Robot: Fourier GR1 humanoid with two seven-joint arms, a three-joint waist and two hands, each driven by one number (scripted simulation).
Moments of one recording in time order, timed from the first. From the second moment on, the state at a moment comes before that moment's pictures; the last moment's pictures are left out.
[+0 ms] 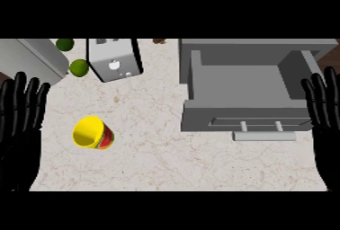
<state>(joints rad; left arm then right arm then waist) 0.01 0.08 0.00 -2.10 -0.02 0.03 -0.02 -0.02 -0.11 0.00 -2.10 0.00 -0.01 0.02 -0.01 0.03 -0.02</state>
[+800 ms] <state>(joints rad) 0.11 0.27 0.05 -1.96 0.61 -0.47 0.06 0.02 -0.15 0.00 -2.08 0.02 0.05 0.01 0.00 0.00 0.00</state>
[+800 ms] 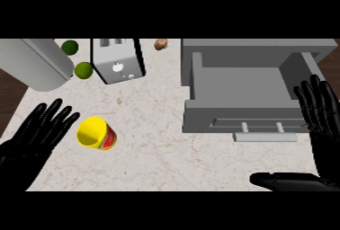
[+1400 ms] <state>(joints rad) 0.03 0.29 0.18 -1.60 0.45 -0.60 -0.10 -0.03 -0.15 -0.04 -2.00 0.02 0.09 -0.02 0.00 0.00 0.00</state>
